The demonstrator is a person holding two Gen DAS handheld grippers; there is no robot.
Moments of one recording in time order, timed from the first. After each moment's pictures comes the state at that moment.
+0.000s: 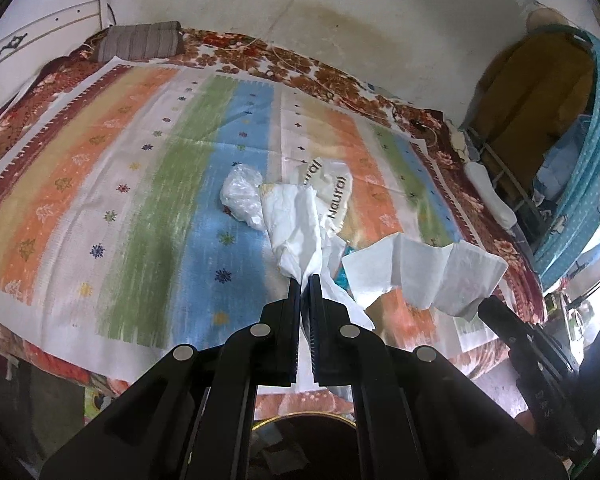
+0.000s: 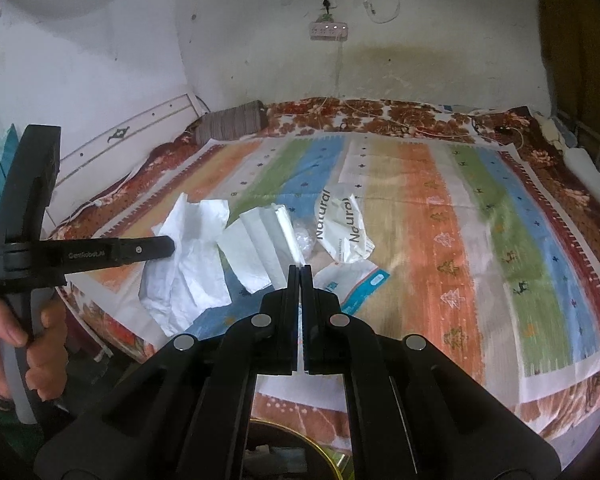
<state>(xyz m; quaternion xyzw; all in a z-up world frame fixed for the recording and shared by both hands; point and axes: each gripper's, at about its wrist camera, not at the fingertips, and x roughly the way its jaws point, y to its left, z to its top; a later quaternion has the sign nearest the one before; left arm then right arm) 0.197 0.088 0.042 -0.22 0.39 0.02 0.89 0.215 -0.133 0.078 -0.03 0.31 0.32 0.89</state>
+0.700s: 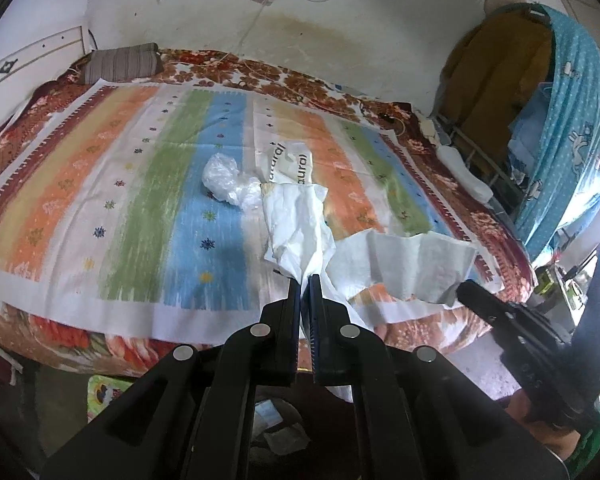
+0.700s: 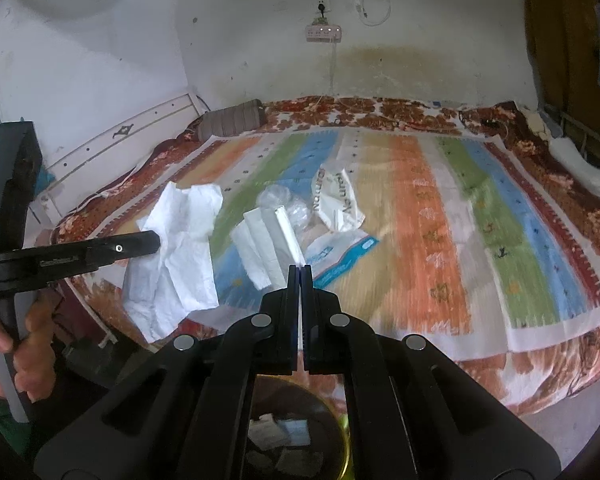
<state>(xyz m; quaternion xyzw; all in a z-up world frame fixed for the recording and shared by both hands) 0.121 0.046 0.048 -0.18 0.37 -0.01 0.91 0.148 -0.174 0.066 -0.03 0.31 0.32 0.90</state>
